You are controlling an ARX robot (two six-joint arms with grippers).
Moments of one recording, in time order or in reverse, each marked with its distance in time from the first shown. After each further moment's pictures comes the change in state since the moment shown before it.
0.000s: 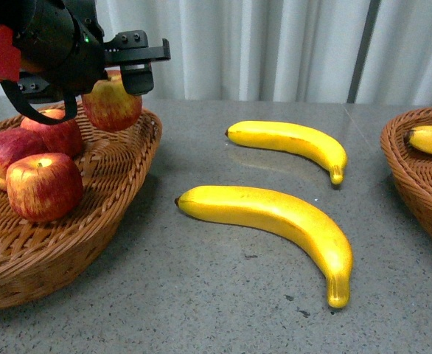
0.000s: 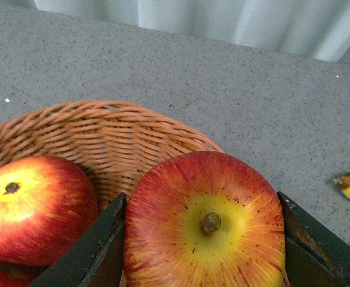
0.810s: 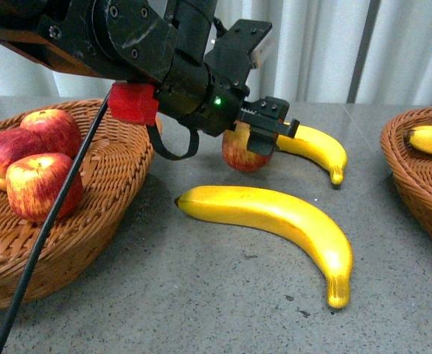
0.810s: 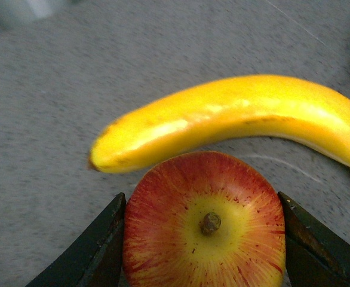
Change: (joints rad) left arm -0.159 0.278 0.239 -0.007 0.420 0.406; right arm 0.000 0.000 0.000 0.000 0.000 0.000
